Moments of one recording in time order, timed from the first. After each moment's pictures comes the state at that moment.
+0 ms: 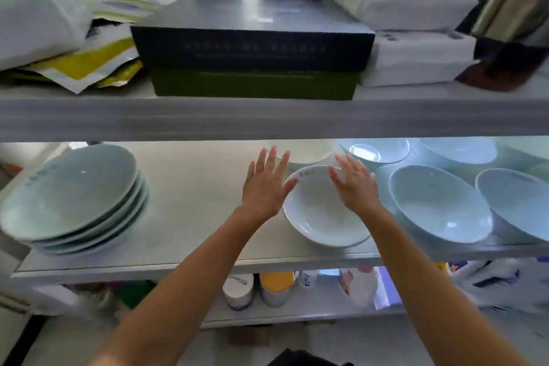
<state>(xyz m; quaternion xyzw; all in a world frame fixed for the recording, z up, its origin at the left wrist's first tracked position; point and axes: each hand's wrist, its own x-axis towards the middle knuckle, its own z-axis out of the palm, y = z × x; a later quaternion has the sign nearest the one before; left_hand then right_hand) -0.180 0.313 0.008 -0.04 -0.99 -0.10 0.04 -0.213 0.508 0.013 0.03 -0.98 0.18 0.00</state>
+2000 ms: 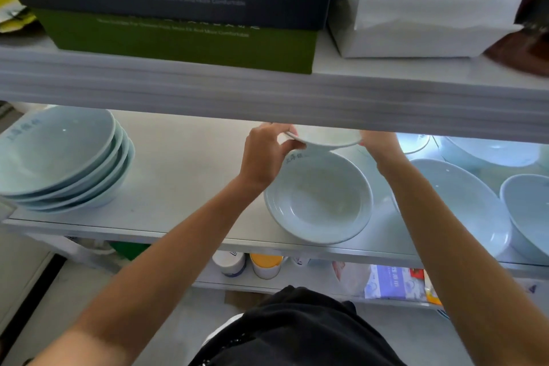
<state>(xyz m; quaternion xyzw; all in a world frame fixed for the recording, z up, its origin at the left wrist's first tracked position) -0.200 0.353 0.034 0.00 -0.88 -0.39 0.26 -0.287 0.544 0.038 -0.04 -0.85 0.53 0.00</state>
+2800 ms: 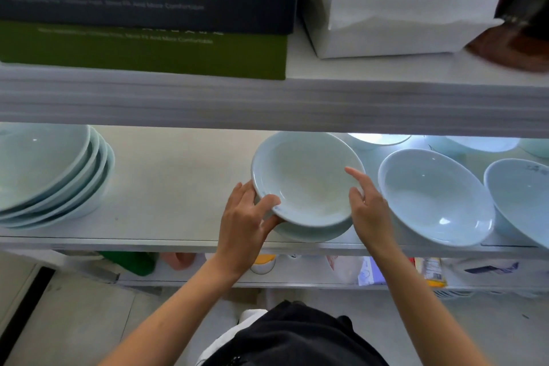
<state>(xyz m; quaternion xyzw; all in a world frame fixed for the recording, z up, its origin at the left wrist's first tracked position) -0.107 0.362 -0.029 -0.06 -0.94 -0.27 0.22 -0.176 0.568 -0.013 -0.01 -0.91 0.42 0.04</state>
